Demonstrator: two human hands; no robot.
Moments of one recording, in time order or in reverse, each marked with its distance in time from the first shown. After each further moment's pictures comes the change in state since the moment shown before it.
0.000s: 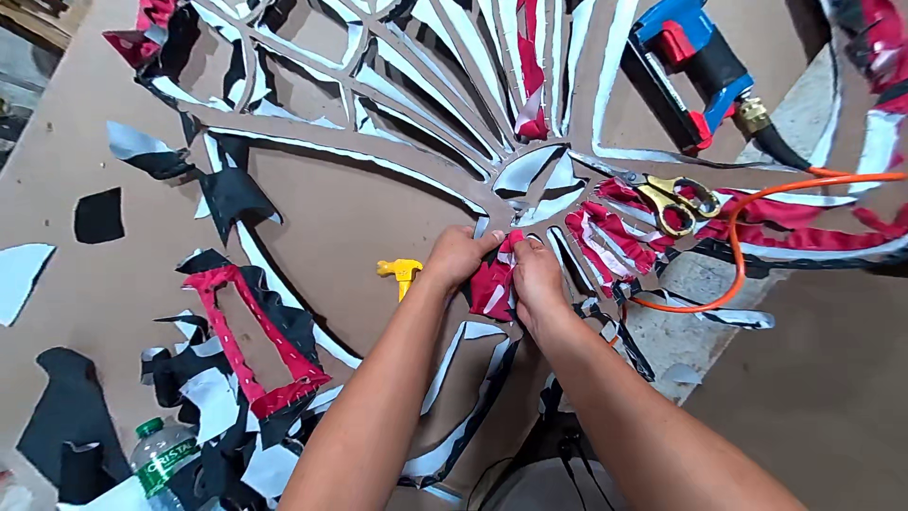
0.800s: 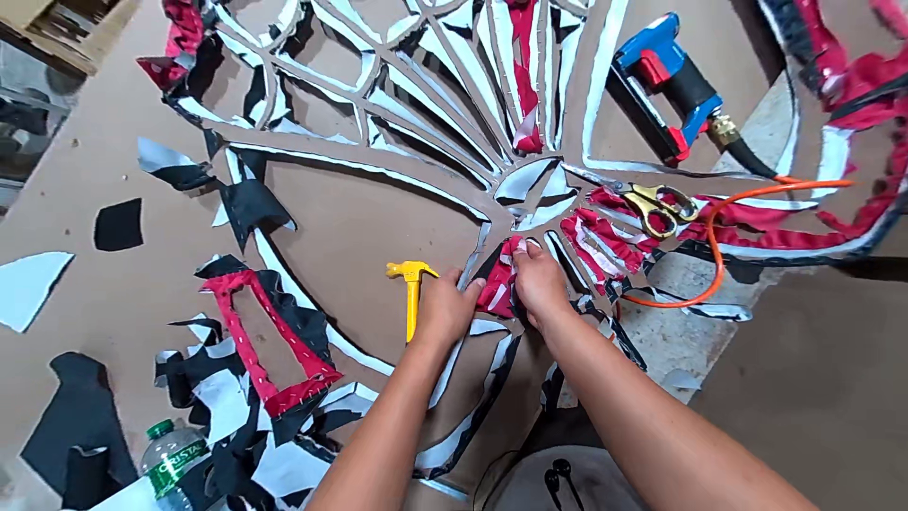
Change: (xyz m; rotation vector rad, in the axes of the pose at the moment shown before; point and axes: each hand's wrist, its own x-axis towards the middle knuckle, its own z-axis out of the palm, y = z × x) left_hand -0.071 -0.039 0.002 0.414 0.208 0.038; right_hand -0.008 -0.005 -0.012 -0.287 -0.026 -0.034
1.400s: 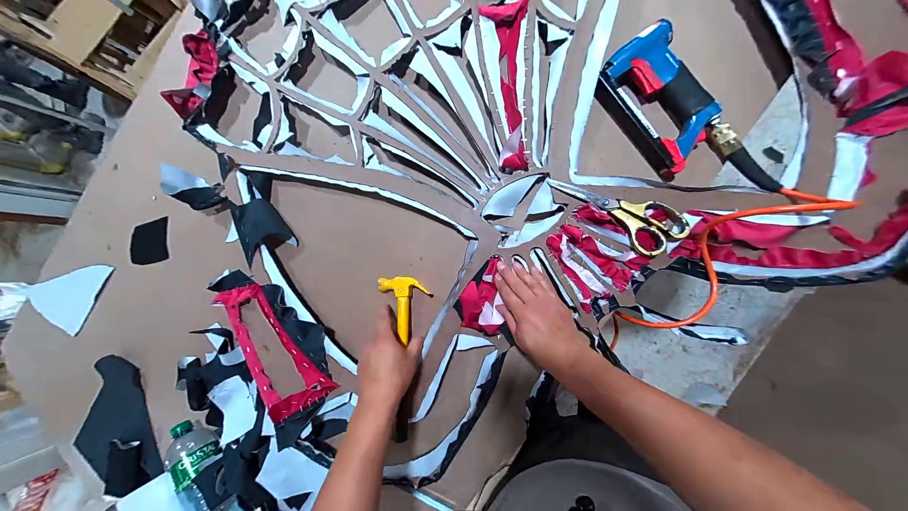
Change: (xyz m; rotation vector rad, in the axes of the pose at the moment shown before) left_hand -0.043 -0.060 -0.008 0.283 0.283 -0.182; right_hand 0.011 0.060 -0.050 -1.003 -0.167 -1.029
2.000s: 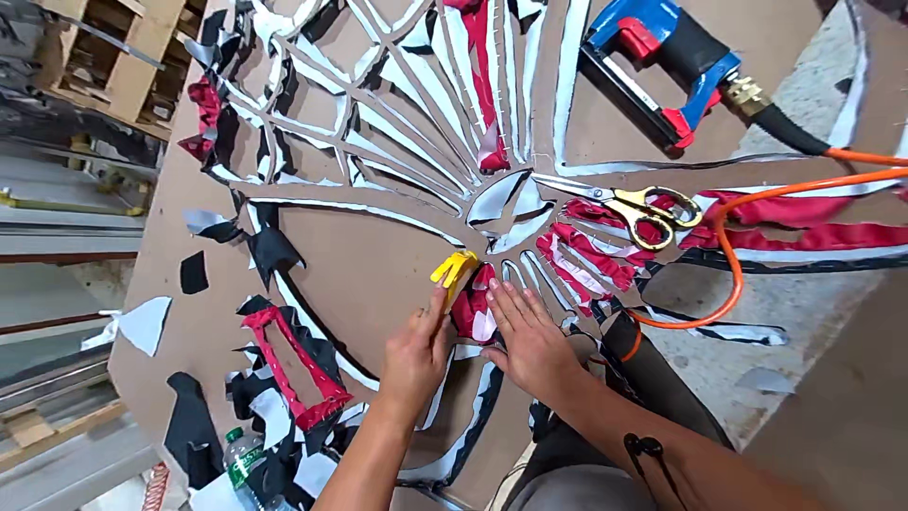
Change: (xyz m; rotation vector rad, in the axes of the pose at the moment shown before) left_hand -0.006 0.070 -0.007 -0.036 0.327 0.777; right_hand -0.025 -0.009 0.020 -0.007 -0.003 0.043
